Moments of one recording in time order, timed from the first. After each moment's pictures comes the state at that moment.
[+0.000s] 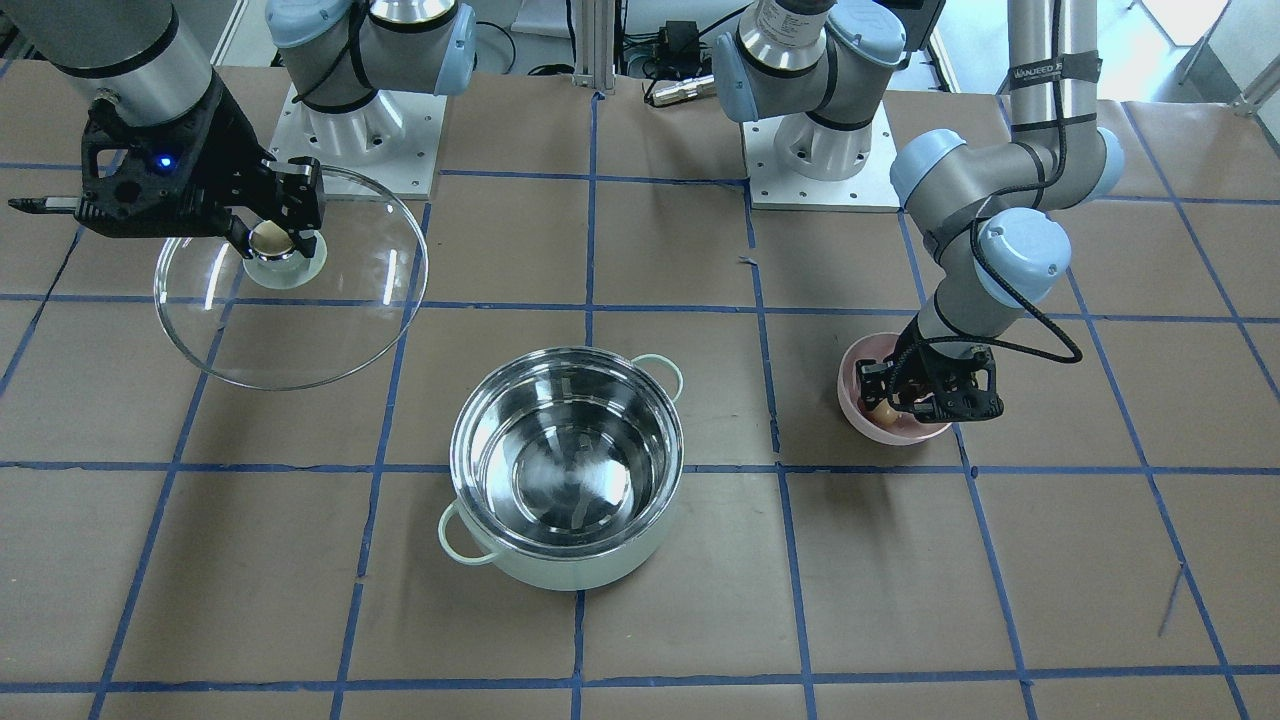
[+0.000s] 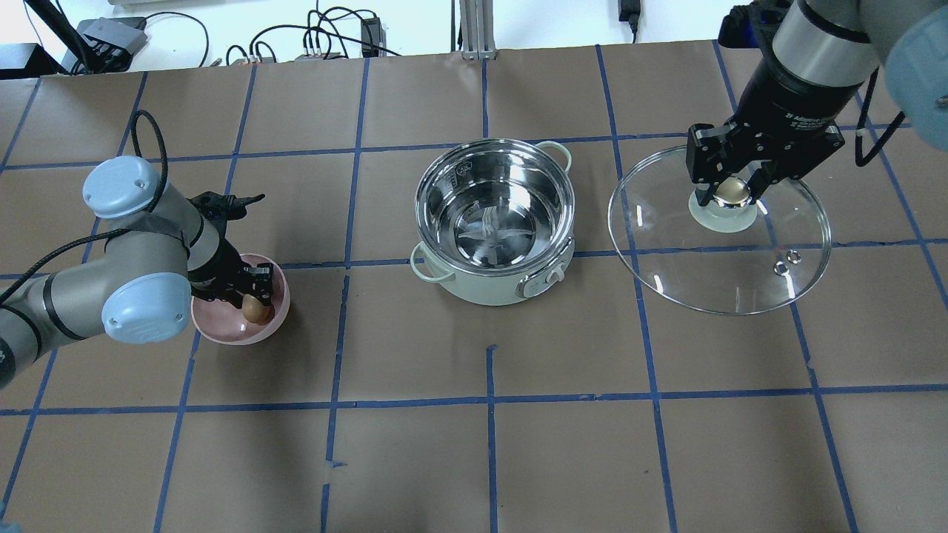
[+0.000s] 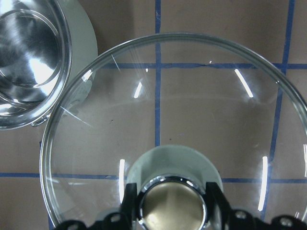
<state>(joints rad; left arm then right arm) -1.29 -1.78 -2.14 -0.83 1.57 0.22 1.49 -1.60 1.62 -1.51 -1.53 -0.10</state>
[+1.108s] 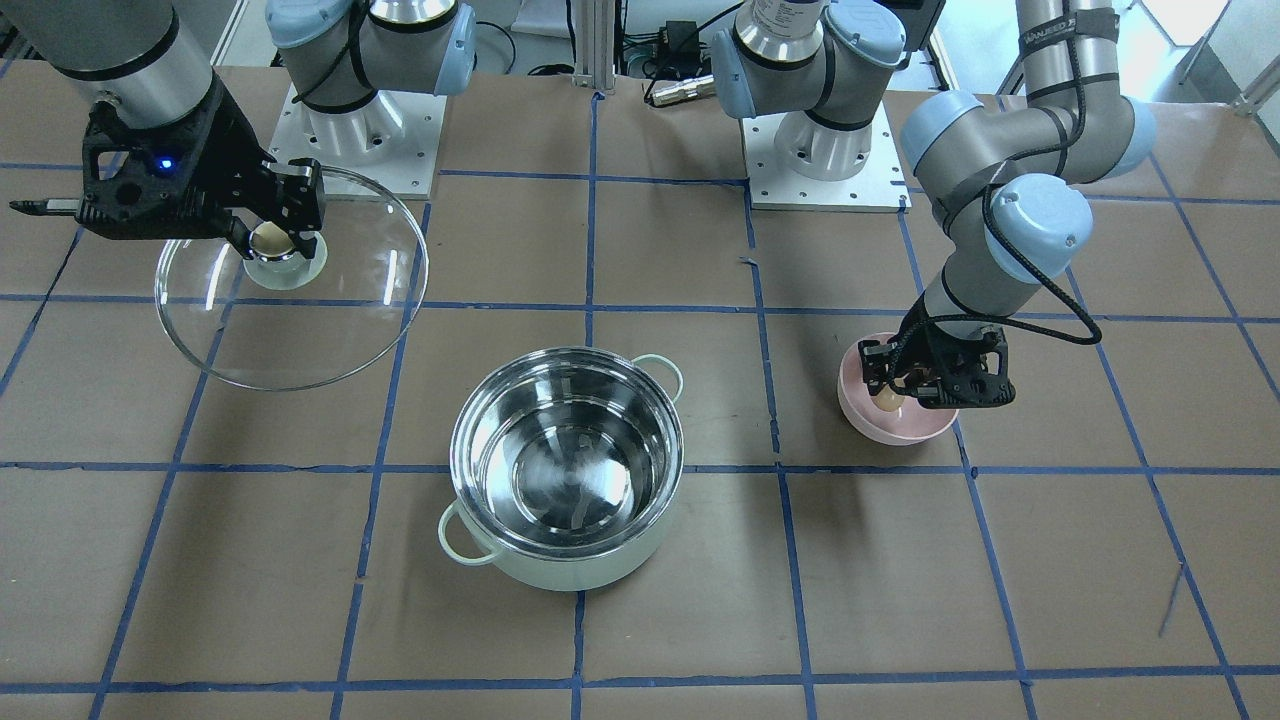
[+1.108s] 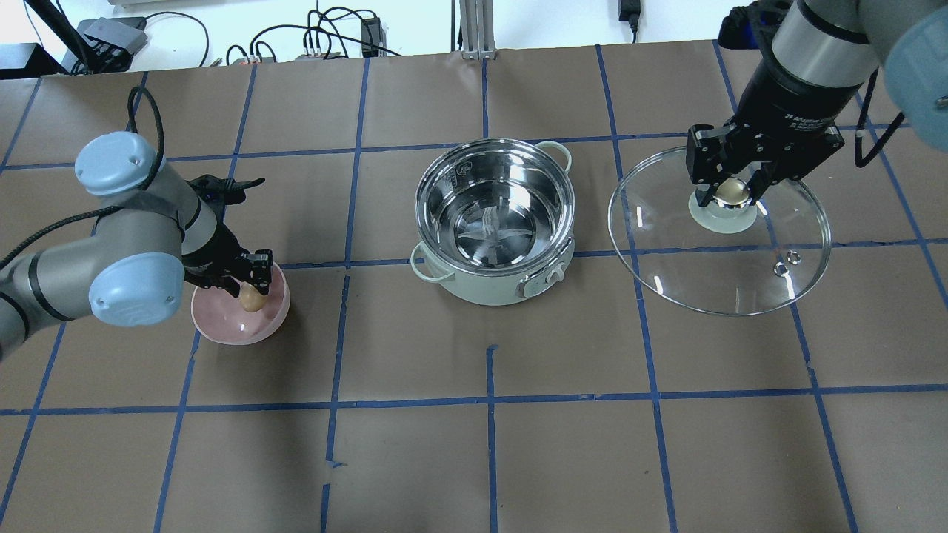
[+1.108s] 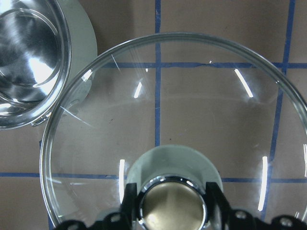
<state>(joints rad) -1.35 -1.70 -2.00 -1.08 1.59 0.19 1.49 -1.60 1.62 -1.51 -1.53 -0.10</state>
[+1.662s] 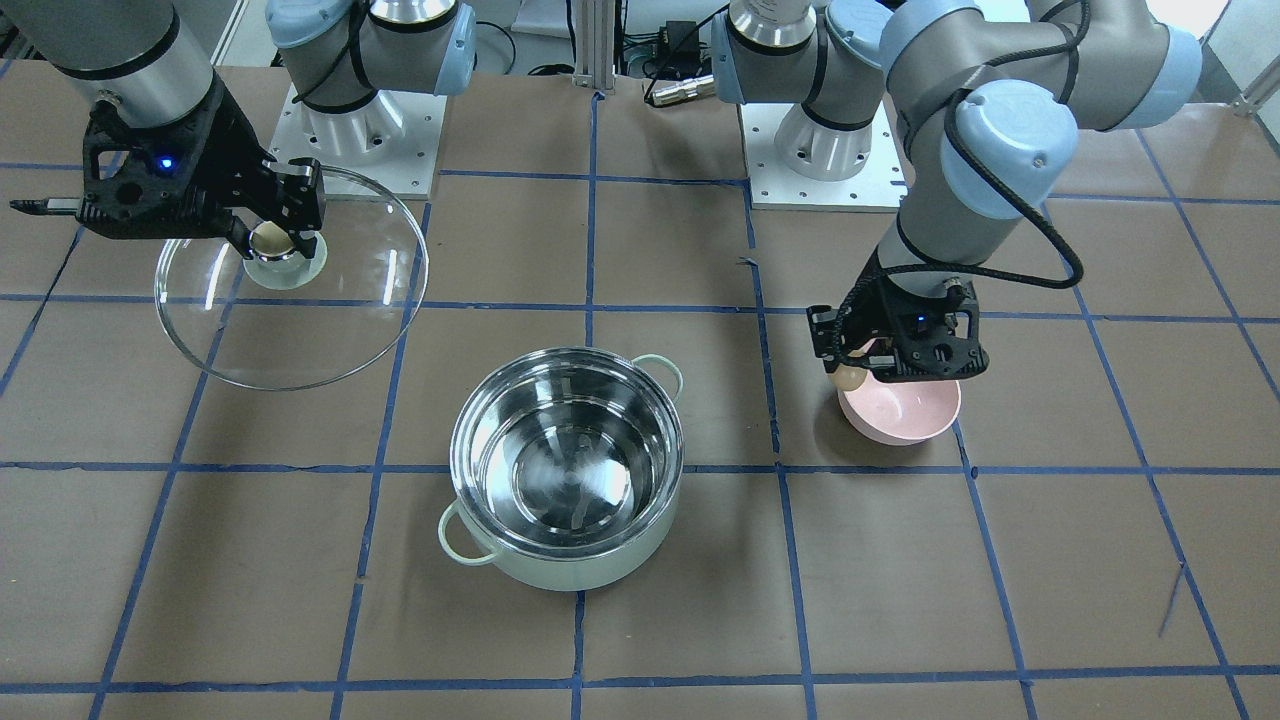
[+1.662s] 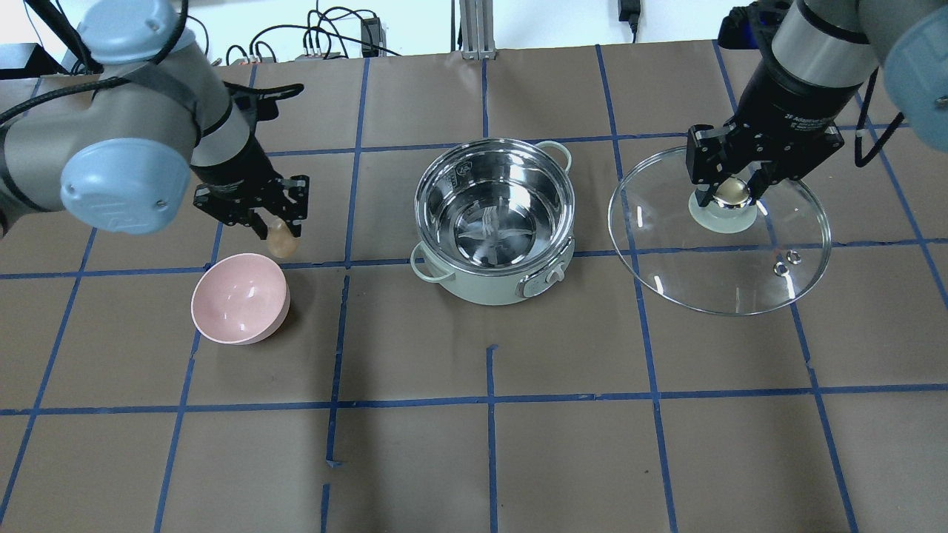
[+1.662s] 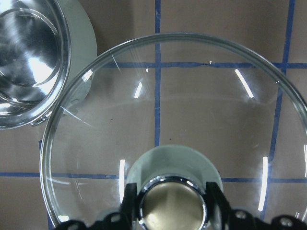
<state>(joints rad) -1.58 -1.70 -1.73 -1.32 1.59 -0.08 1.49 -1.60 1.62 -1.51 -1.53 -0.10</state>
